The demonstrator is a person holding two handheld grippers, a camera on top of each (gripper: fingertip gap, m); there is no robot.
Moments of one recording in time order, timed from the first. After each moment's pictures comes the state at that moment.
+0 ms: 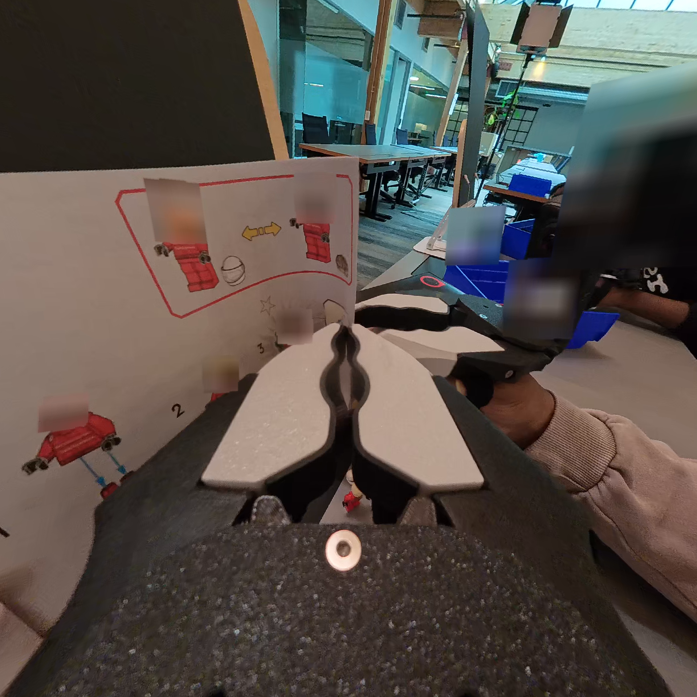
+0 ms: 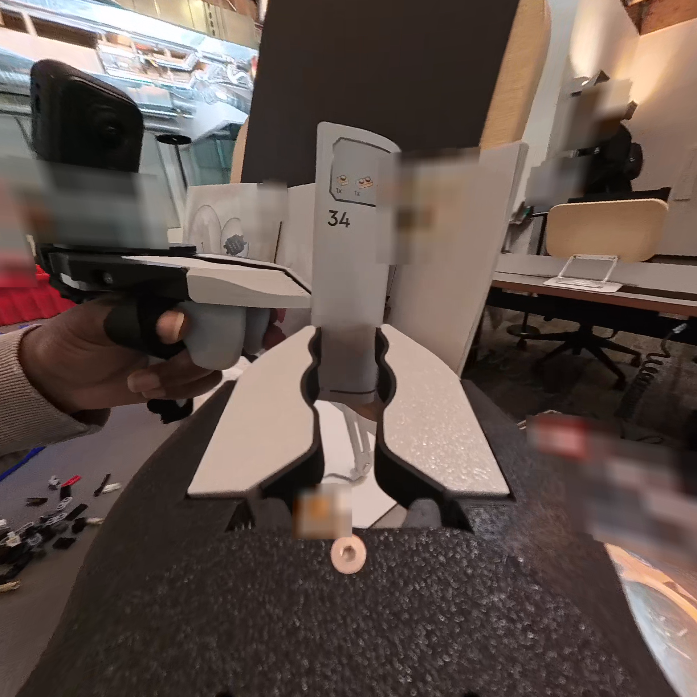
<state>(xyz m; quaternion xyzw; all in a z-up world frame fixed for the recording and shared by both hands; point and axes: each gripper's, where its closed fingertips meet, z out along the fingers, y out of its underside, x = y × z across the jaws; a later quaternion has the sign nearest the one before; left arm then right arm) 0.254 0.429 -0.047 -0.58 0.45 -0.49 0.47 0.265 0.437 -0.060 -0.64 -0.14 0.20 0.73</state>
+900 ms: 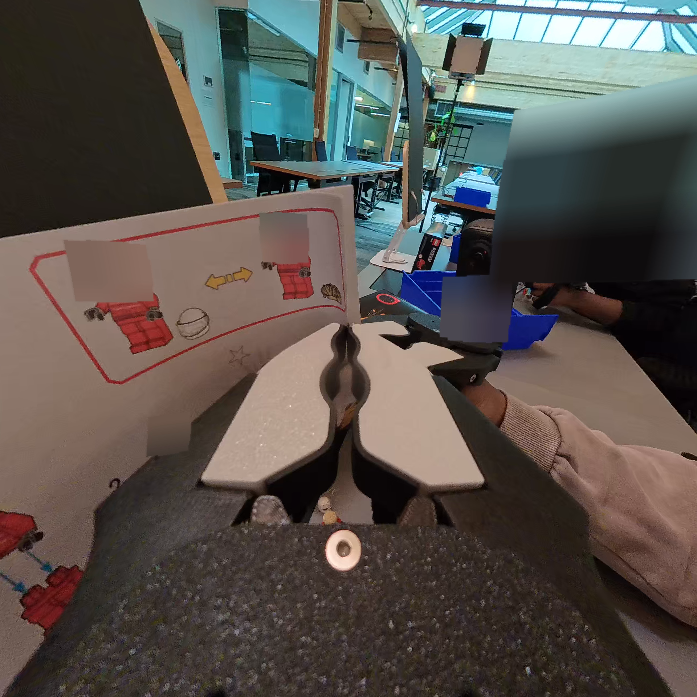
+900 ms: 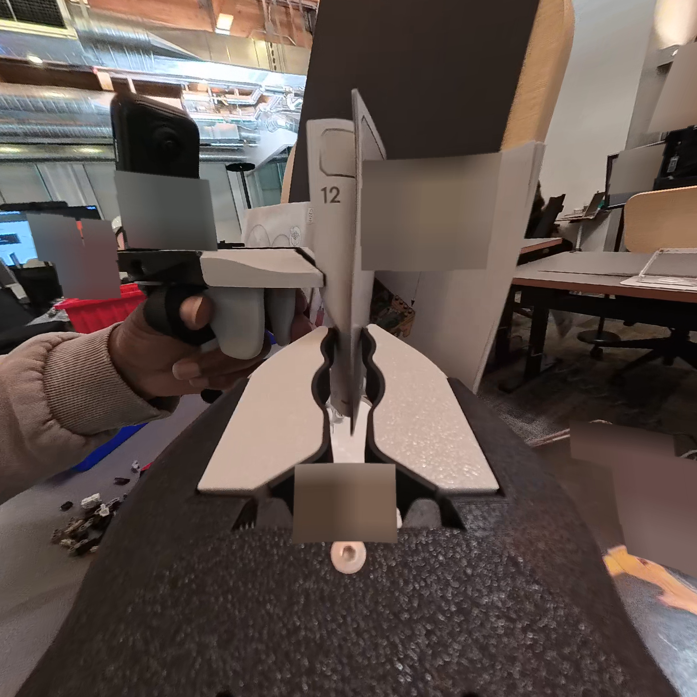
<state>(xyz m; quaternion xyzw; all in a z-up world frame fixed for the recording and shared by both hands) 0.267 0.406 -0.028 -0.53 0.48 -0.53 0.45 0.261 0.423 -0.054 -0.62 -0.16 0.28 0.72</state>
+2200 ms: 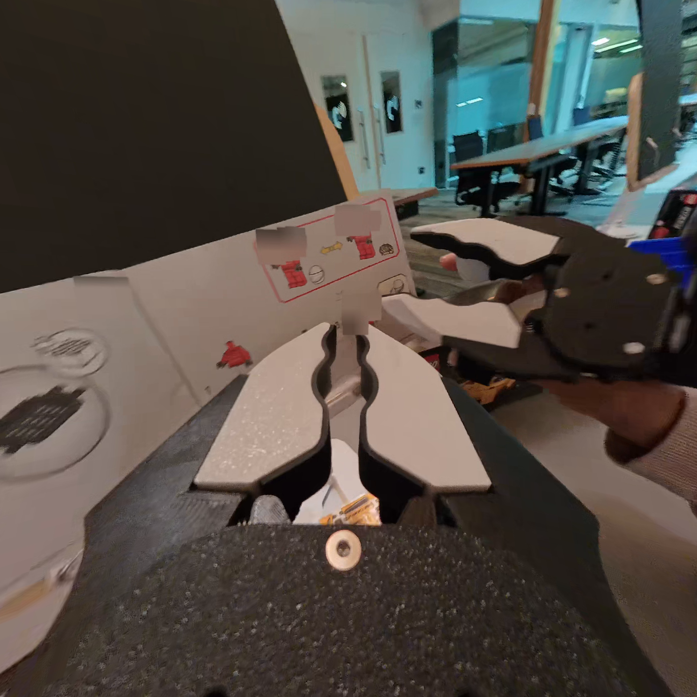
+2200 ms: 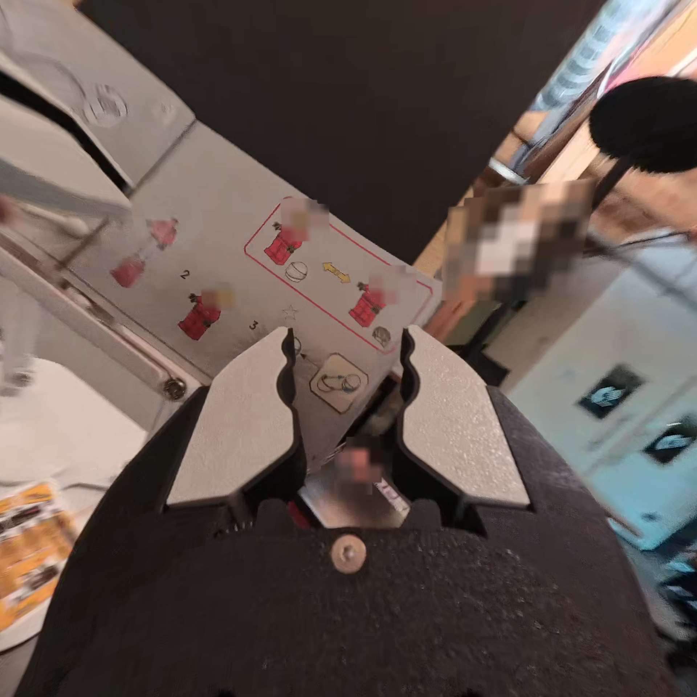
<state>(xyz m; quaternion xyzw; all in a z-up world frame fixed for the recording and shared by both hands) 0.193 0.423 -0.028 -0.58 0.40 -0.29 0.64 0.285 0.444 -0.029 -0.59 -0.19 -0.25 0.74</state>
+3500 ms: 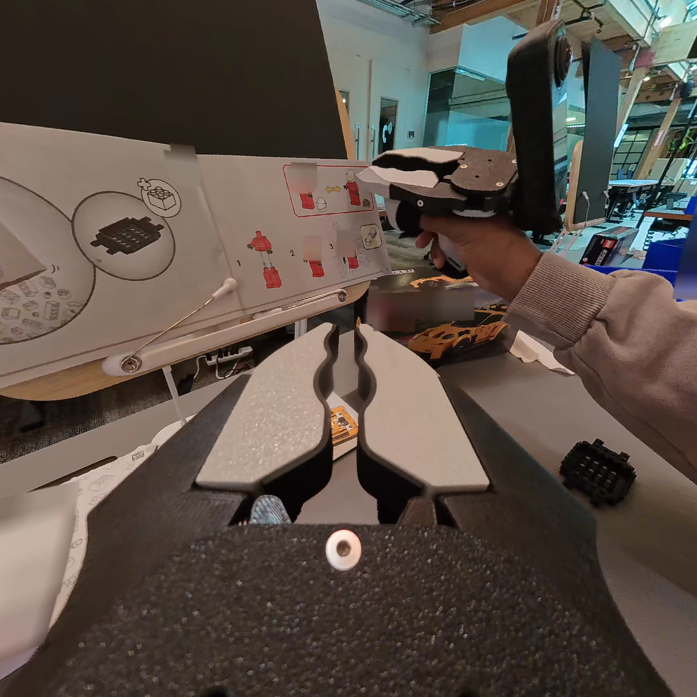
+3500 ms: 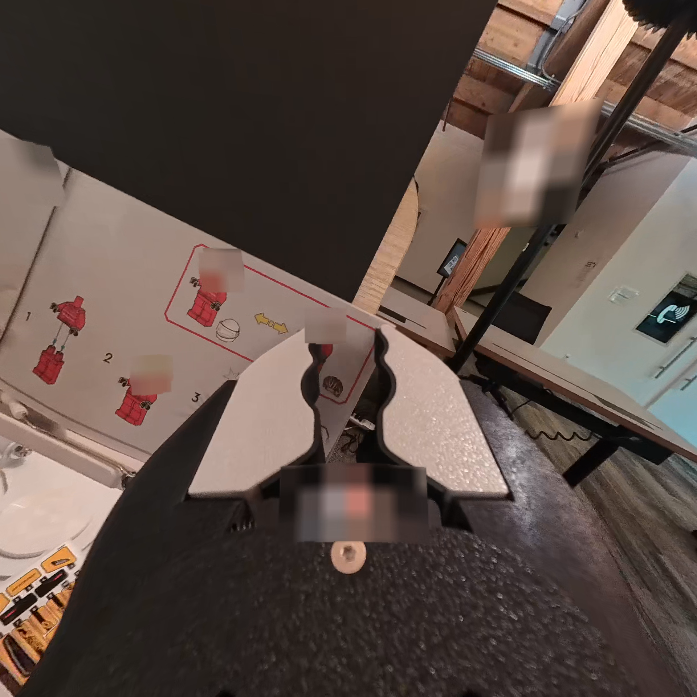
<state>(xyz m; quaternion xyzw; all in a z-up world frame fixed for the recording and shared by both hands) 0.099 0.376 -0.062 -0.60 0.35 -0.37 0.62 0.310 0.480 0.004 -0.66 -0.11 -0.18 0.72</state>
